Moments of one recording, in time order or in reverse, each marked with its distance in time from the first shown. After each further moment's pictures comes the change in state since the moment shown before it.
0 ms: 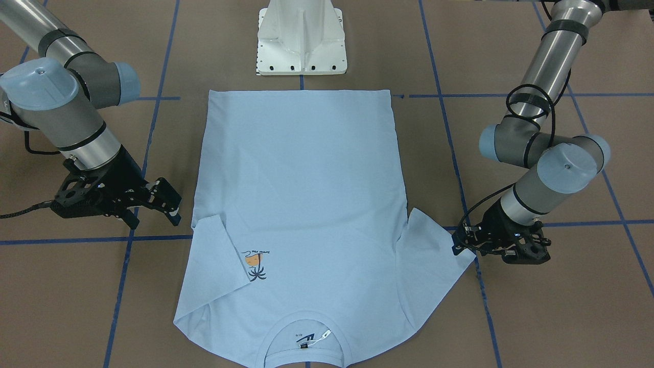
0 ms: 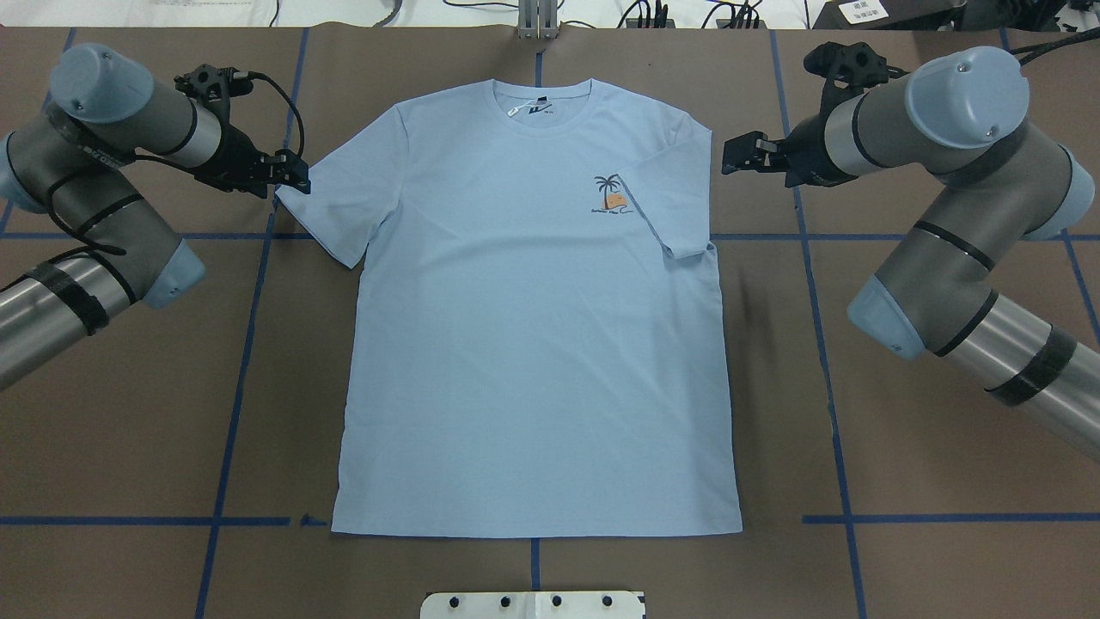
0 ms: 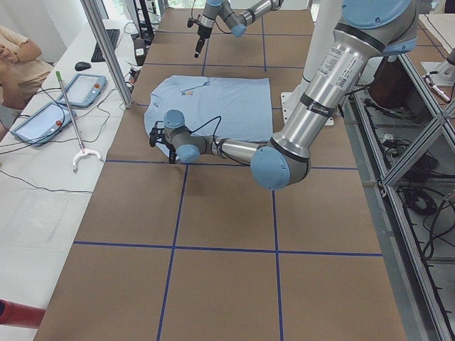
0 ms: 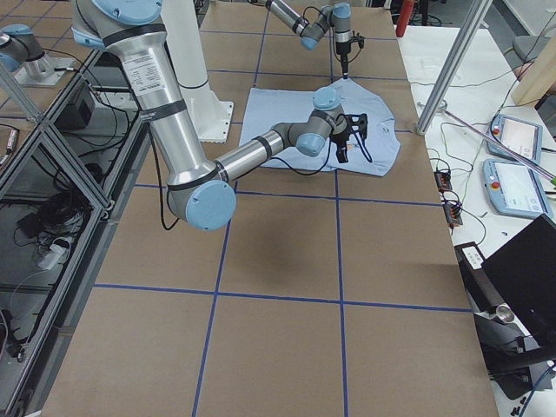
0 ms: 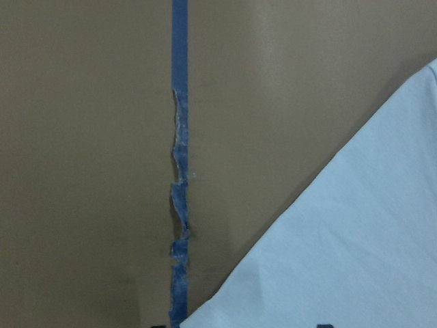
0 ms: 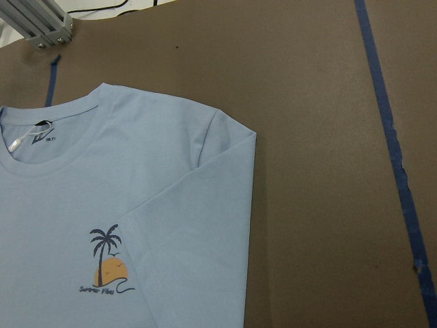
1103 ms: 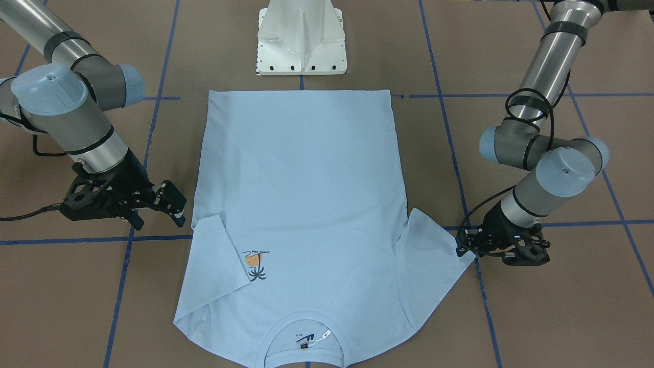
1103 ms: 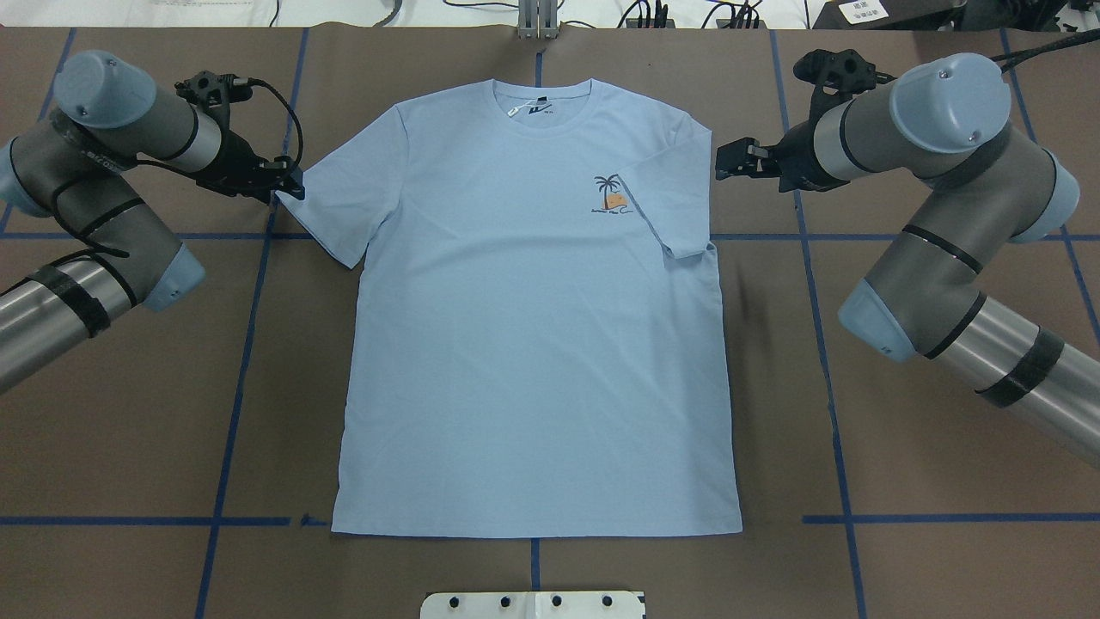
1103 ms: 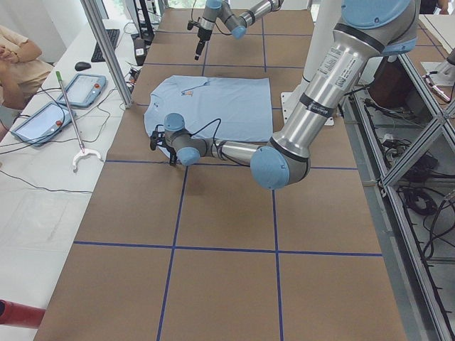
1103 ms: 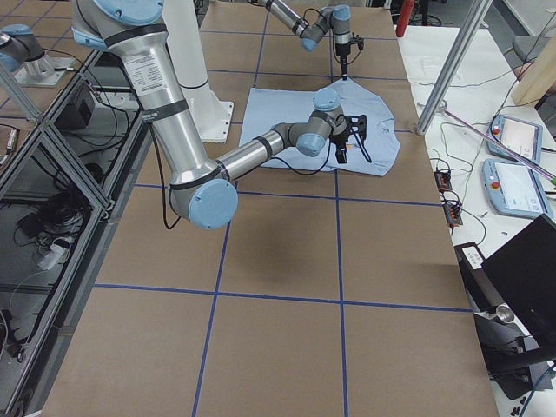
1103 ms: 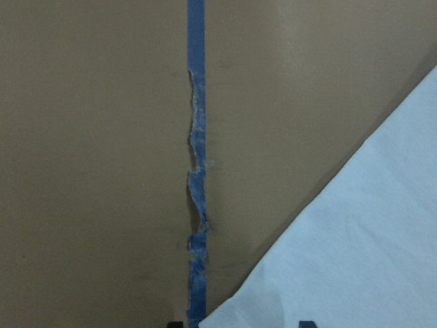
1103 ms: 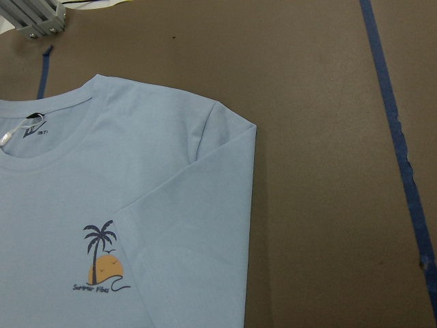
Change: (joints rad) left arm 0.004 -0.003 0.026 -0.007 0.006 0.005; right arm -0.014 0.010 -0.018 -0.005 -0.007 0.000
